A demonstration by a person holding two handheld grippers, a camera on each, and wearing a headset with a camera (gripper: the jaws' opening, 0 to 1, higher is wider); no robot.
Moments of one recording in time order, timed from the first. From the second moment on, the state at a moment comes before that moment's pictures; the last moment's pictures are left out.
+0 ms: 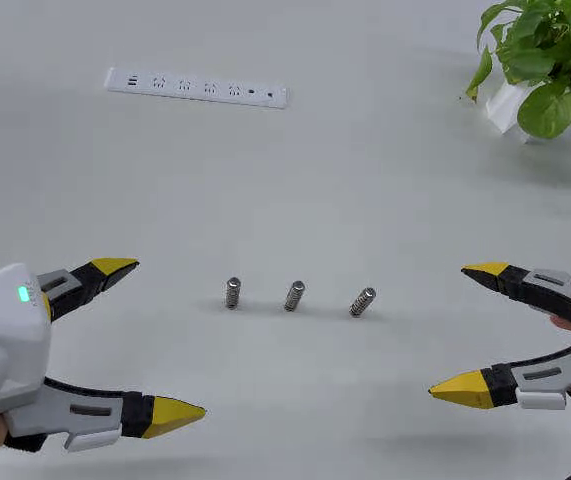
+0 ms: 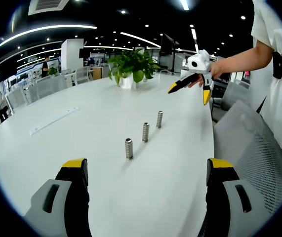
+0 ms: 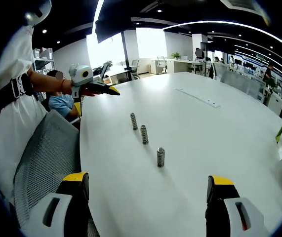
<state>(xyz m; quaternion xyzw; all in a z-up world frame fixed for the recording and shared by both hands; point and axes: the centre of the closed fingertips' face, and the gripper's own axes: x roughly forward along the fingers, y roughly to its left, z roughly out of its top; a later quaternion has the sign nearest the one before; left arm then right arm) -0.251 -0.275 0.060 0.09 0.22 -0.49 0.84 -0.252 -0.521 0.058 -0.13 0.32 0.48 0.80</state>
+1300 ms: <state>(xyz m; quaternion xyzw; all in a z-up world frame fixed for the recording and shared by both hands) -0.250 -0.279 0.053 0.09 0.23 -0.50 0.83 -0.247 -0.525 0.060 -0.11 0.31 0.46 0.82</state>
